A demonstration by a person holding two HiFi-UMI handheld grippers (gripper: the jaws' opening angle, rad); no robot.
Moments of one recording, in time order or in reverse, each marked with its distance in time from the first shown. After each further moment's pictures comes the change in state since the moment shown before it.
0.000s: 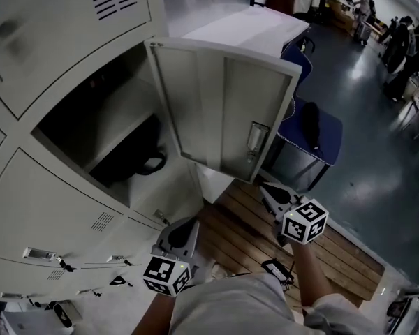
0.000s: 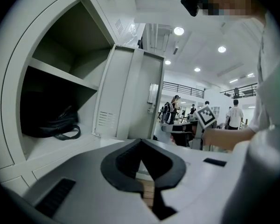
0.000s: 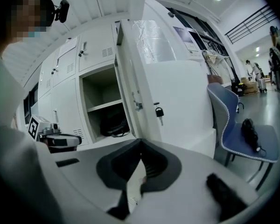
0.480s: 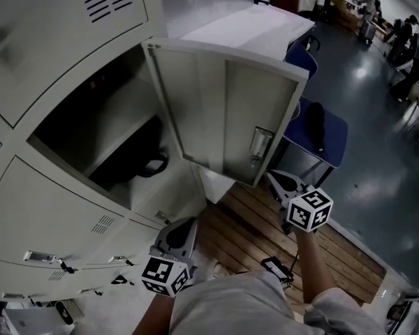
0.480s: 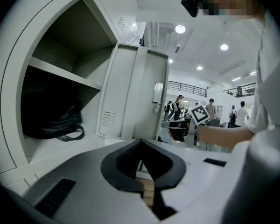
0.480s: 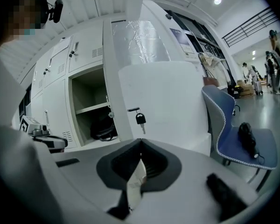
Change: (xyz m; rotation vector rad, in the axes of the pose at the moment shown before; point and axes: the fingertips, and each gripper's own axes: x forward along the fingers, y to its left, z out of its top) left arm 0.007 0.014 0.002 0.004 0.011 0.033; right arm 0.021 -0.048 0.017 0.005 -0.022 -0.049
